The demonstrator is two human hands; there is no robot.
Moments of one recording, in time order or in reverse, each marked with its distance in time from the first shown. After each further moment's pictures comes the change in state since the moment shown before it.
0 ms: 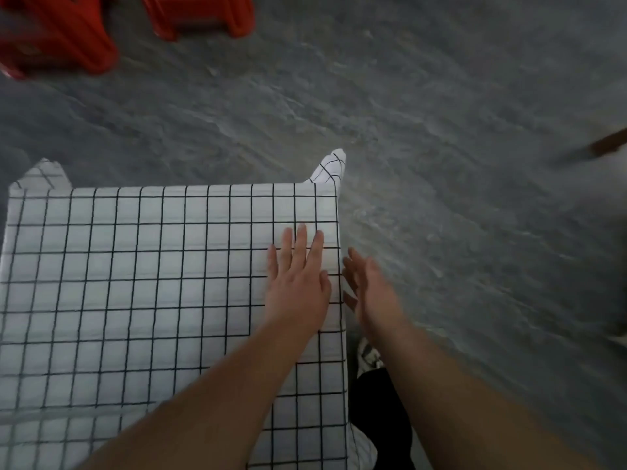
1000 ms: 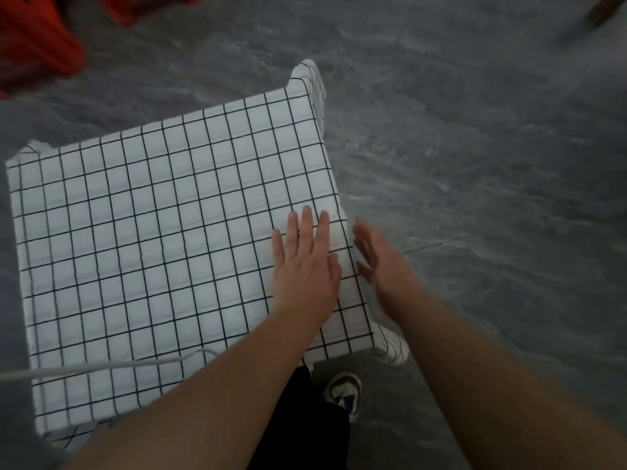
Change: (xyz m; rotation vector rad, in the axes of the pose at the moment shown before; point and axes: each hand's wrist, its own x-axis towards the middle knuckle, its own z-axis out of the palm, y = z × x) left_hand -0.138 -0.009 0.052 0.098 -0.008 0.147; right_hand -0.106 0.108 -0.026 0.028 0.032 -0.082
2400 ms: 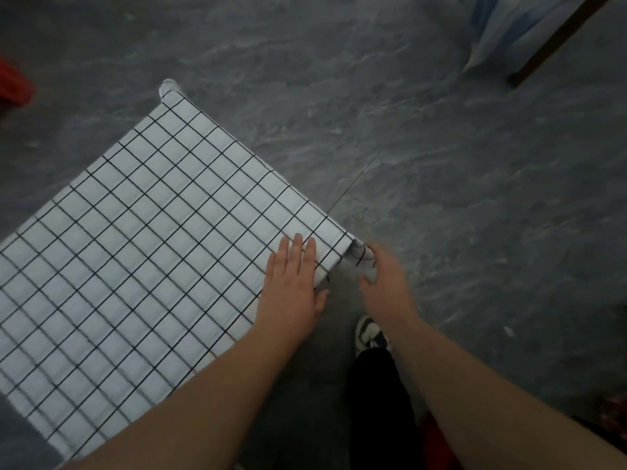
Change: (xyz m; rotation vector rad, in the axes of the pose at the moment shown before) left_hand -0.105 -0.076 -0.004 0.151 -0.237 0.726; right_hand -0.141 0.166 0.052 -0.425 0.808 -0.161
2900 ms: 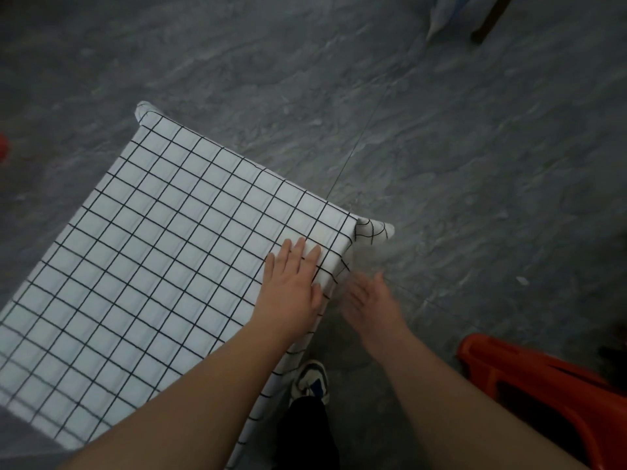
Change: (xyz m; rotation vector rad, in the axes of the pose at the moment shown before) left_hand -0.017 -0.041 -0.014 0.021 -0.117 0.203; right_hand -0.072 -0.016 0.068 1.196 -0.070 0.717
